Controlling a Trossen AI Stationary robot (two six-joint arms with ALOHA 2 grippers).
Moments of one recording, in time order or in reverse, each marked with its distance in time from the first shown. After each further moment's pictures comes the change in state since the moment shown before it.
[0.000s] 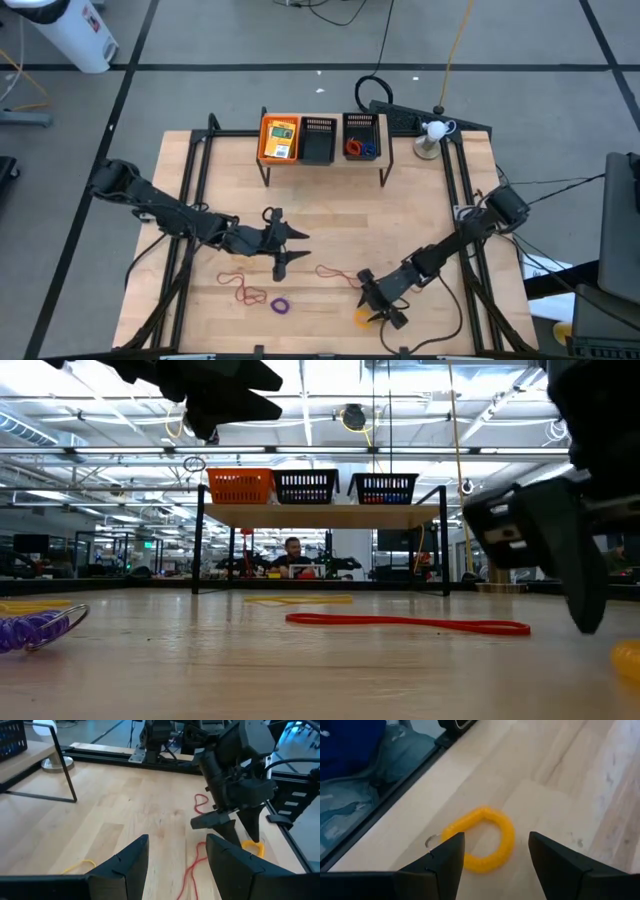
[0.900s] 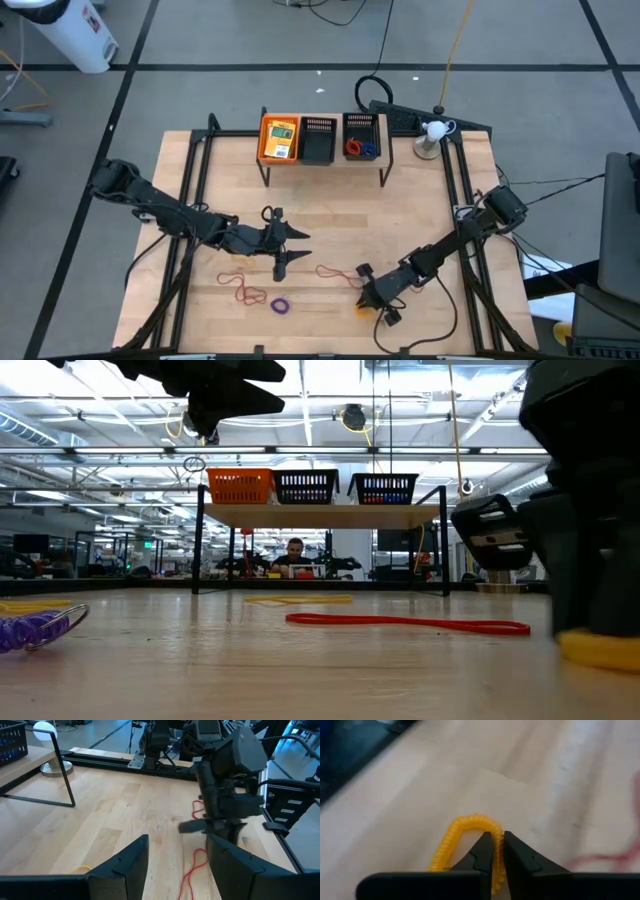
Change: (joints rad) left arm 0.000 -0.001 0.000 0.030 0.000 -0.007; right arm -0.027 0.012 0.000 -0.119 0.185 -0.063
